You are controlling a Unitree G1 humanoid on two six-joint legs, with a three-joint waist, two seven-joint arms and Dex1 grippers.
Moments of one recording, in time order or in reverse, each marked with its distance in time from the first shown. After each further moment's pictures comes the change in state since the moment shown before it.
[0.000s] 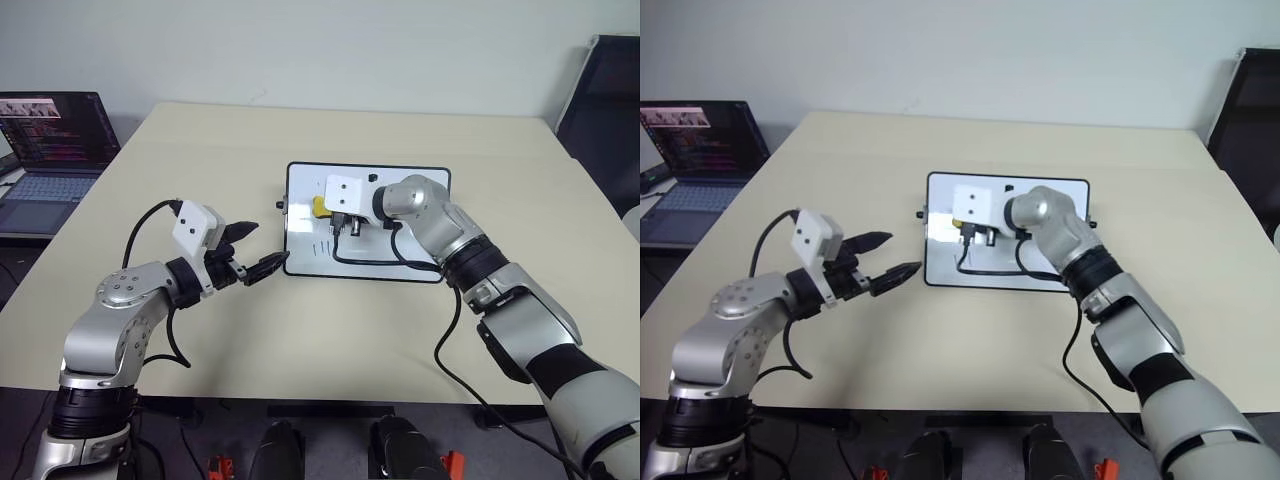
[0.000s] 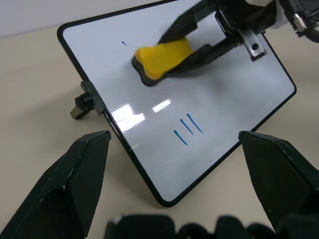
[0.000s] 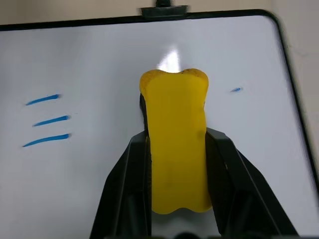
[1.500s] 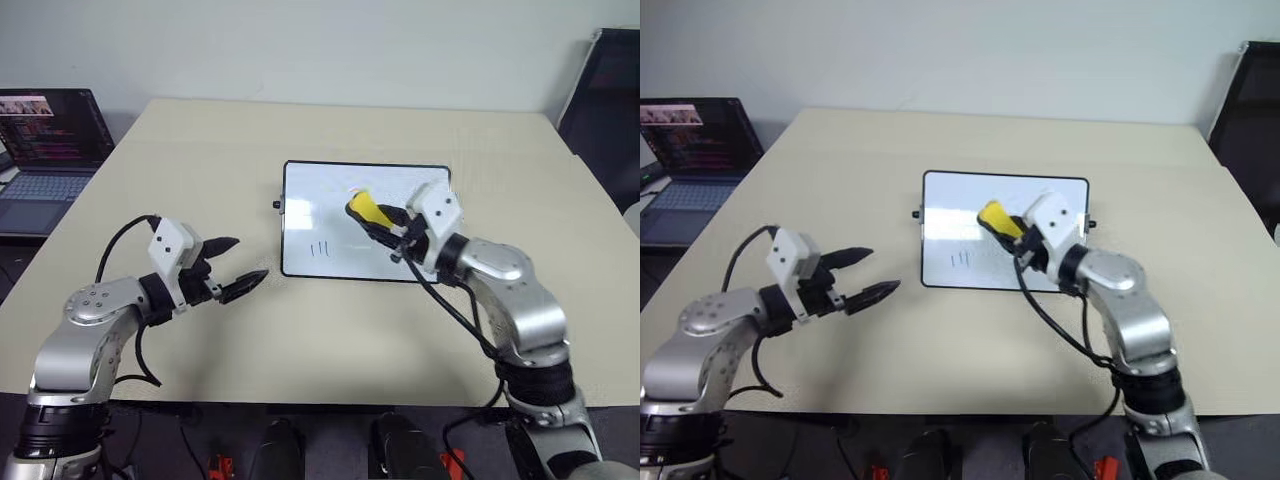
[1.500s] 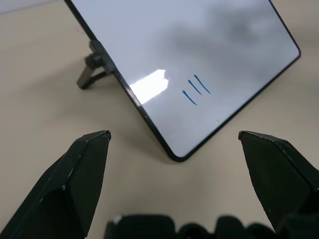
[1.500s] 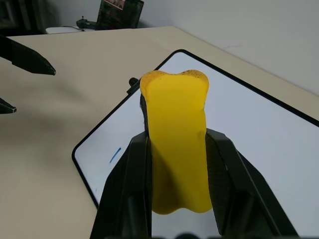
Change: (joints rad) left arm 0.127 0.085 0.056 0.041 0.004 -0.103 -0.127; right arm 0.710 -0.079 -0.420 -1.206 0.461 0.645 -0.011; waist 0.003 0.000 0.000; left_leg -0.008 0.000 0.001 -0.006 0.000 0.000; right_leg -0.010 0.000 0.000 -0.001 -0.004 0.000
